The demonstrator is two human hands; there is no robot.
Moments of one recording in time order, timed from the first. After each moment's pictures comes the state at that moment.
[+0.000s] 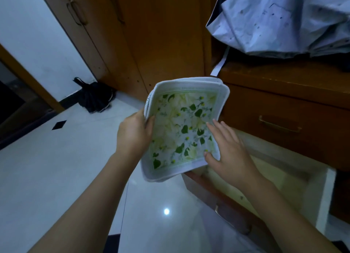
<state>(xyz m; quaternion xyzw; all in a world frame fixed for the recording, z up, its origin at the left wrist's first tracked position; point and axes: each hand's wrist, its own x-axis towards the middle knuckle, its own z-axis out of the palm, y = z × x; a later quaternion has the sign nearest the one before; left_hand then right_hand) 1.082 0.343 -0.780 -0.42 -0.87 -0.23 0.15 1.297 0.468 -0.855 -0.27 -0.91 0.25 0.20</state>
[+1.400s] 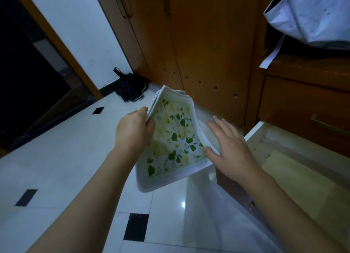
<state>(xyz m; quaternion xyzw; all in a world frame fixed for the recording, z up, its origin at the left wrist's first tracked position) 1.039 0.250 -0.760 -0.35 -0.92 -0.10 0.17 1.228 0.411 -0.846 -0.20 -0.92 0.28 0.19</state>
